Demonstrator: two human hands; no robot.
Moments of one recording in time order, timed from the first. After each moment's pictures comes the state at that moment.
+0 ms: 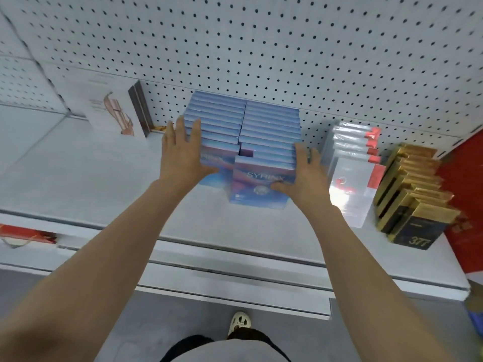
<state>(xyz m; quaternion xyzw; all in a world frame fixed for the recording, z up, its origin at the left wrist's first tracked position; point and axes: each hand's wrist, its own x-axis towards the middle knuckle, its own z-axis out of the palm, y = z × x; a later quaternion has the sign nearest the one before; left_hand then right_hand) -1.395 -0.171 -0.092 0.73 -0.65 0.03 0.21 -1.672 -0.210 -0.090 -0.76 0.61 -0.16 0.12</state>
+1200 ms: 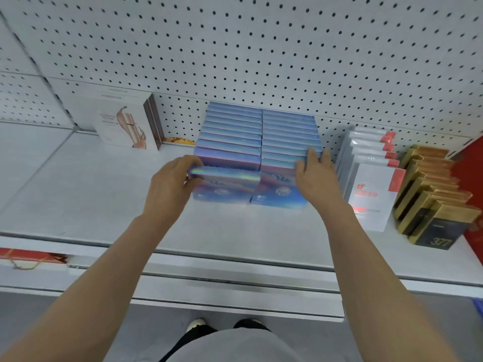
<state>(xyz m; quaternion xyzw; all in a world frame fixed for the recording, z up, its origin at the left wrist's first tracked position) -1.335 -0.120 -0.087 0.68 -0.64 -0.06 0.35 -1.618 -0.216 -0.077 -0.69 0.69 -0.17 0.14</state>
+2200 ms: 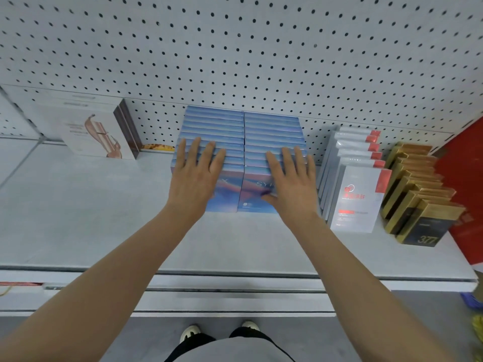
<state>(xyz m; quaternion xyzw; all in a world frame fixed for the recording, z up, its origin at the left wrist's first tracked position) -1.385 -0.193 -0.104 0.63 -0.74 0.21 0.06 -1.615 -0.217 -0.106 -0.80 0.56 -0.12 -0.18</state>
